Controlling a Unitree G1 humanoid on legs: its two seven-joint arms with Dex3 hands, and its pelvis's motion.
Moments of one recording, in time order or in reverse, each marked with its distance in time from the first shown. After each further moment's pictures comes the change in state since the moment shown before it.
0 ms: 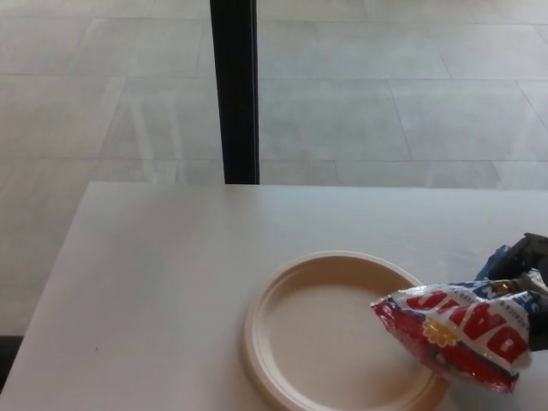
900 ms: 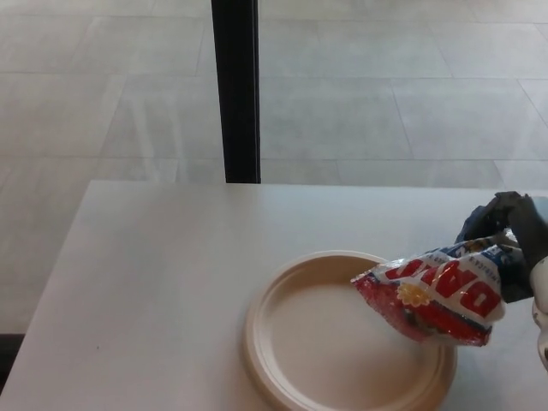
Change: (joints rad) left_arm 0.001 0.016 -0.012 0.009 0.007 0.000 -0.006; right_arm -0.204 -0.005 0.143 0.065 -0.109 0.133 -0.015
